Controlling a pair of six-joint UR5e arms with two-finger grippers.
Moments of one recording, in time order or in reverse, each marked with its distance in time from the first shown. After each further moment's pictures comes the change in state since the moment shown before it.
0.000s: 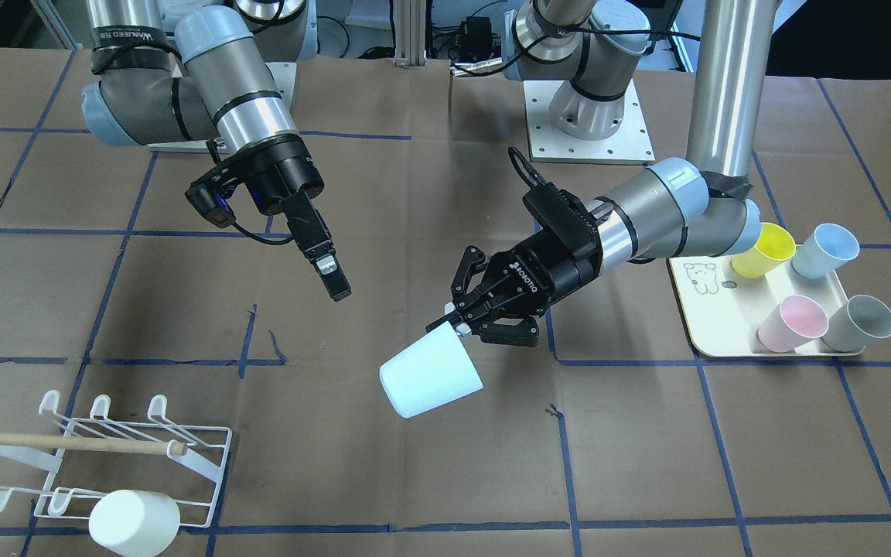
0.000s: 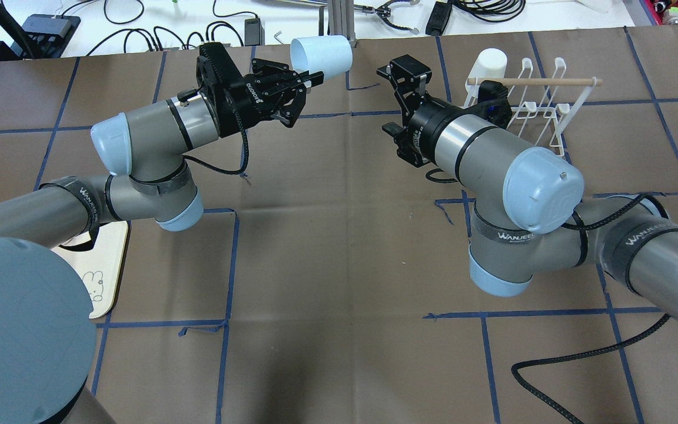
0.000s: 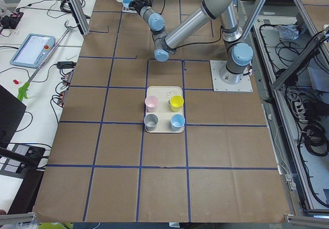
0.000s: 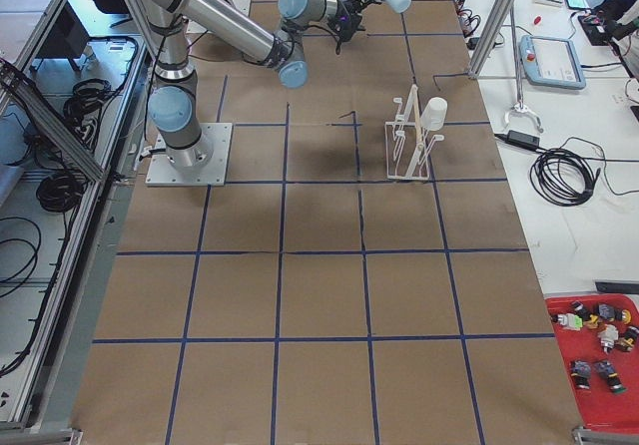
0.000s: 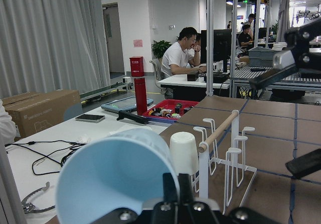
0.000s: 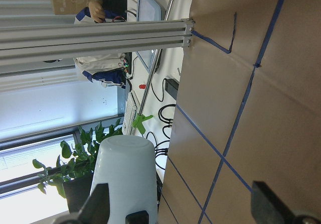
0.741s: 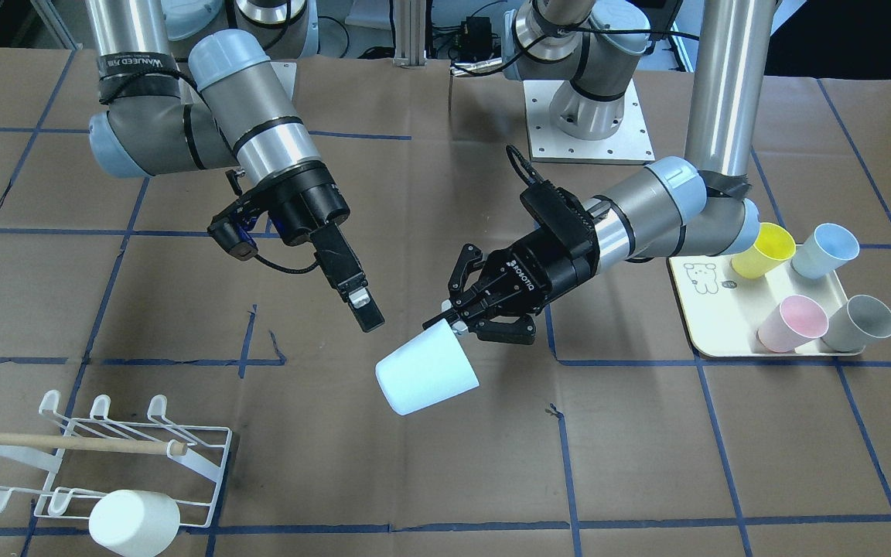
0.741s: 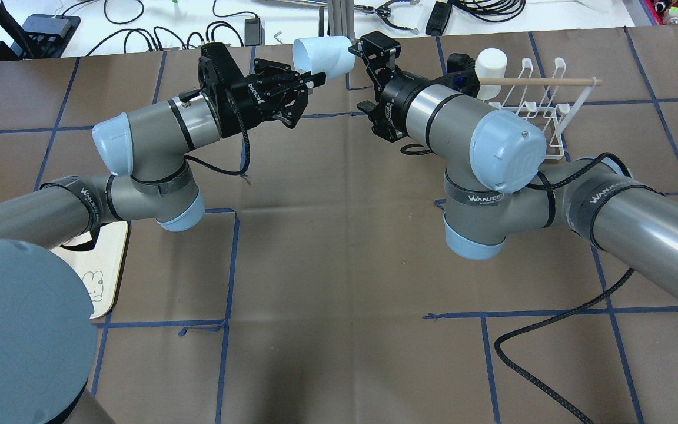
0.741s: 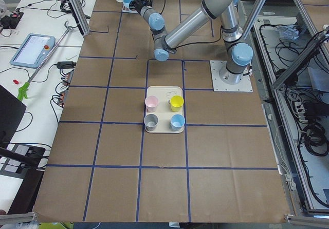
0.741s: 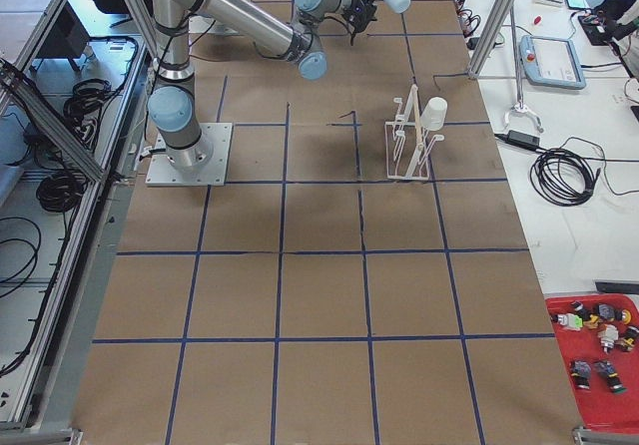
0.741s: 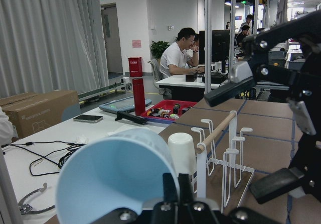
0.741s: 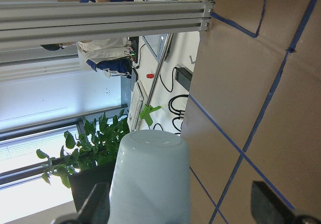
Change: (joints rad) left arm -0.005 0.002 0.000 0.000 -0.001 -0.001; right arm 0.034 0.104 -0.156 0.028 -0.001 0.030
